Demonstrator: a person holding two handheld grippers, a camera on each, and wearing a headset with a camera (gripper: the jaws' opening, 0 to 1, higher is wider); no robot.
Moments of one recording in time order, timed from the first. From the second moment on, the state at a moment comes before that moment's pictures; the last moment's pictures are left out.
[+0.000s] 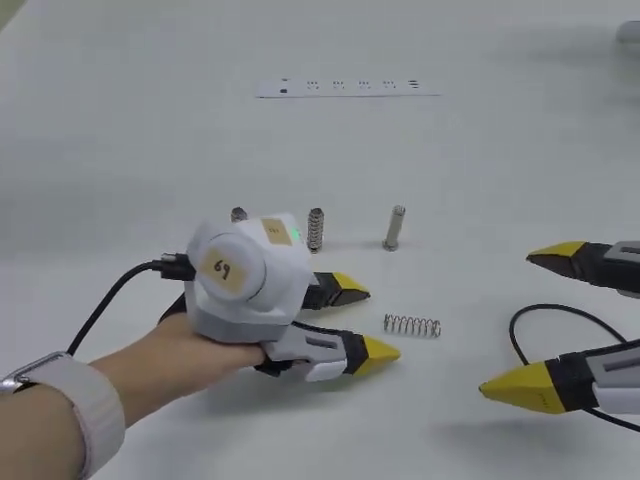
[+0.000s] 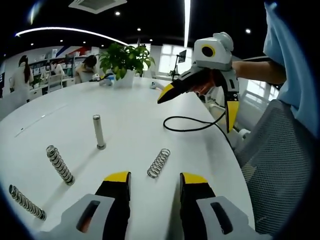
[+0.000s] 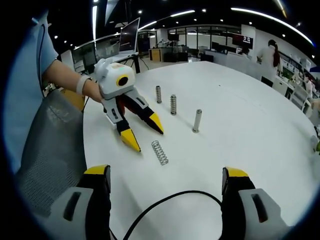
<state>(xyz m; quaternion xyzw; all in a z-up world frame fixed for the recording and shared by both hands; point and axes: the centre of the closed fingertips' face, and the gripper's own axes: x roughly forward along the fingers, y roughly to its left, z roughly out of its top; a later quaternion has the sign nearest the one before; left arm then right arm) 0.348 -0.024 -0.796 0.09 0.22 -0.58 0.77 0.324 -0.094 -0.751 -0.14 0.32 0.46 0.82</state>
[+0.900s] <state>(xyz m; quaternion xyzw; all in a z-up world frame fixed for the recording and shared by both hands) 0.349 -0.034 -0.802 0.14 0.20 -0.61 0.76 0.319 -0.098 -0.751 -0.12 0.33 0.45 0.82</state>
